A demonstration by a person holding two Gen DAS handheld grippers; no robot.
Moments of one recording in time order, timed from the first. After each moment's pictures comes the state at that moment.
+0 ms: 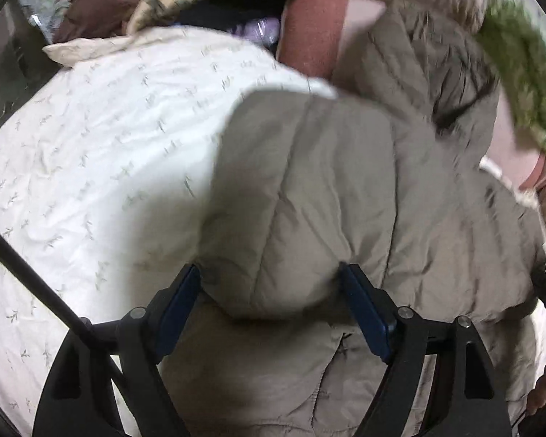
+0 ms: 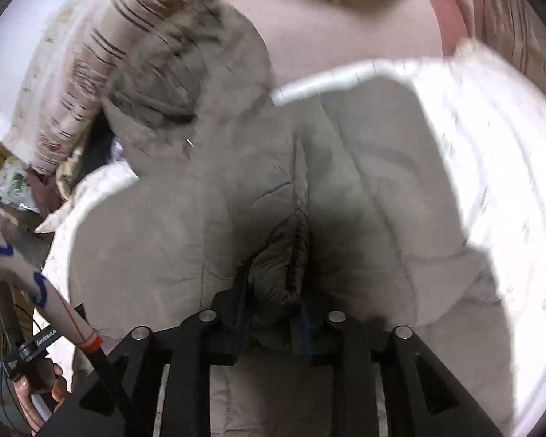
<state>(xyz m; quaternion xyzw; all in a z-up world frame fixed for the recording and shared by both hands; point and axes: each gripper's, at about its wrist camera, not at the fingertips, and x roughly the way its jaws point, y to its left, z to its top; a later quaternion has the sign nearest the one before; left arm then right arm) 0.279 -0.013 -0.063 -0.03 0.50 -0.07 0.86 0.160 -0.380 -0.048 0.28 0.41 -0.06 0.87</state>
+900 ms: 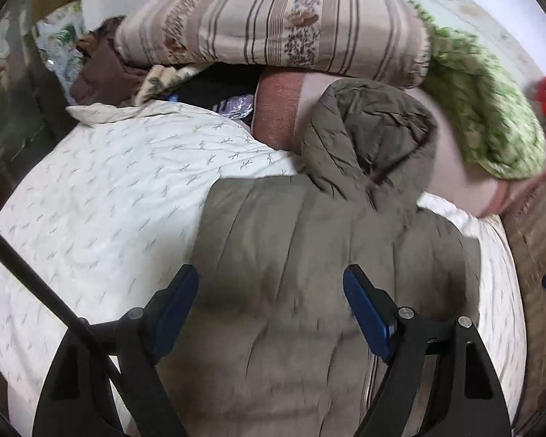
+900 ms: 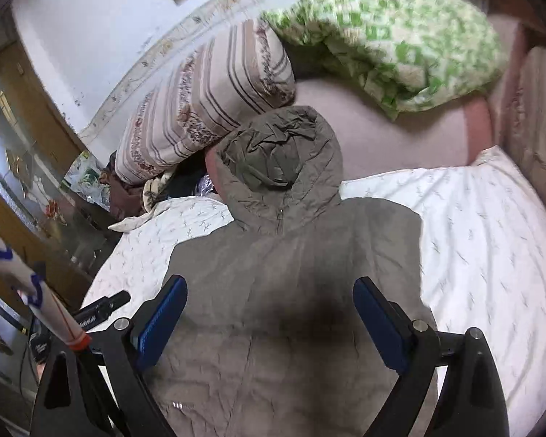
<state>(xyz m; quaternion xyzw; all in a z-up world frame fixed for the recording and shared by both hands) 0.242 -0.059 0.047 -0.02 0.45 -0.08 0.89 0.131 -0.392 0.079 0.26 0.37 0.04 0.89</state>
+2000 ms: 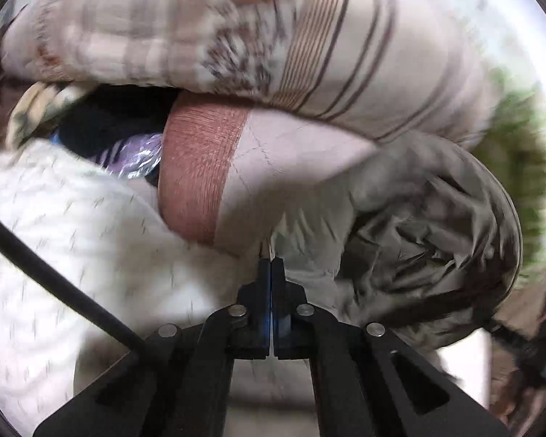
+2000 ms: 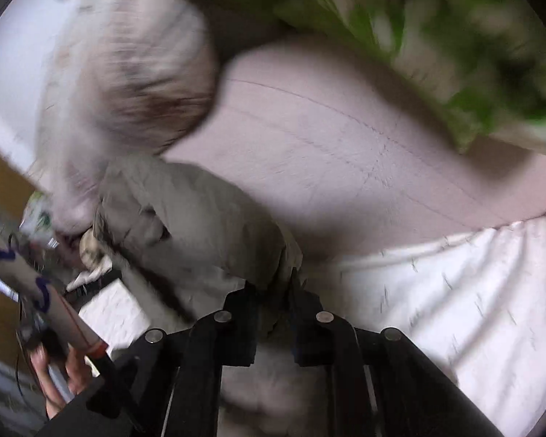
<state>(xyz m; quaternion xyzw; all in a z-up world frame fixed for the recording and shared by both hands) 0.464 -0.137 0.037 -0.12 0.43 -0.17 0.88 0.334 -0.469 0.027 0.27 0.40 0.04 0.88</state>
